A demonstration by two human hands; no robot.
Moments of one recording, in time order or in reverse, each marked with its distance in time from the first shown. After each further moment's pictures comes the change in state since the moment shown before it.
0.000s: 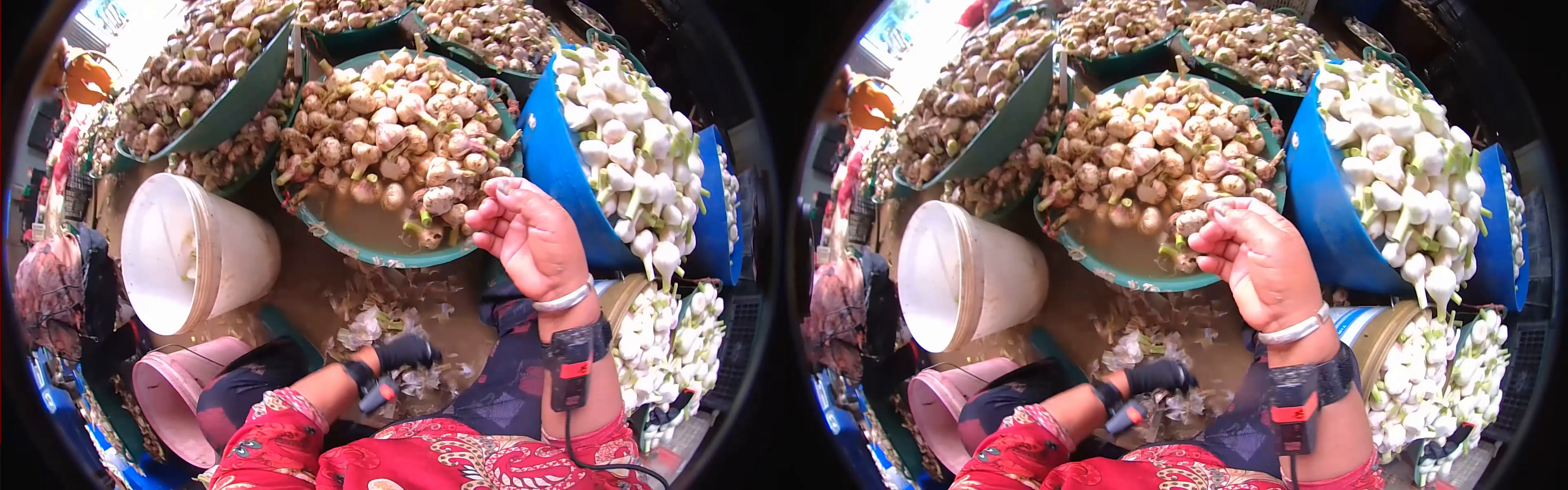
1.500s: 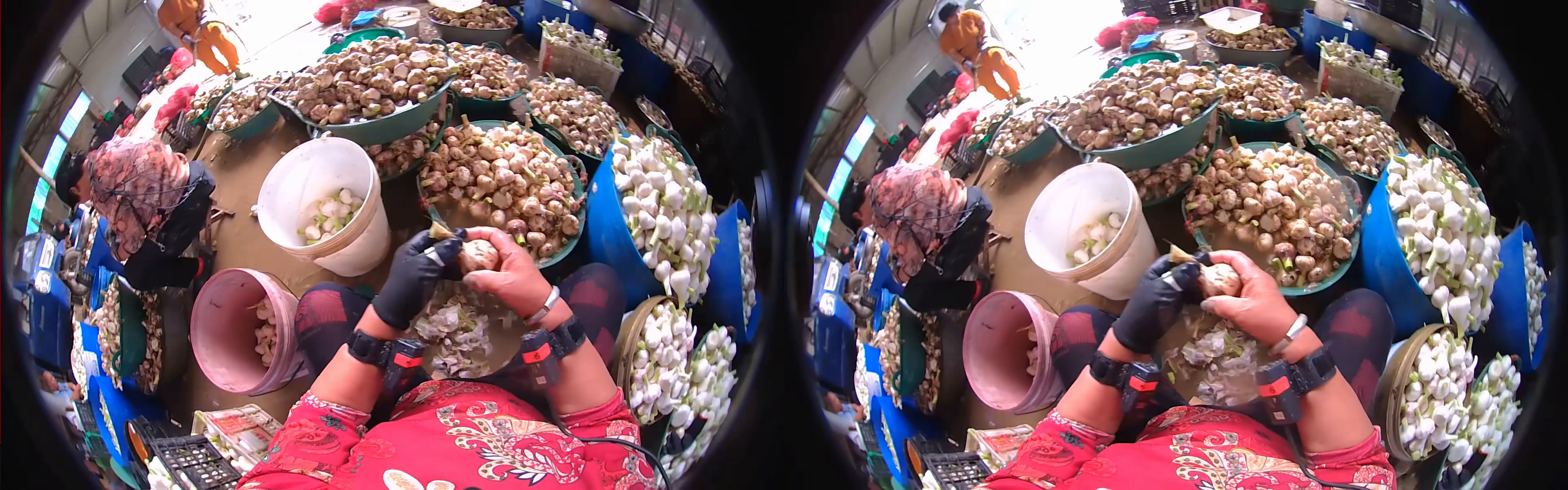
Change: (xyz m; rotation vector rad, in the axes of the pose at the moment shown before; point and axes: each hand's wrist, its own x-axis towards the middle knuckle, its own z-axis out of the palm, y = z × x) left_hand -0.215 0.241 0.001 -0.620 0.981 0.636; right_hand -0.113 0.109 0.105 -0.575 -0.623 -0.177
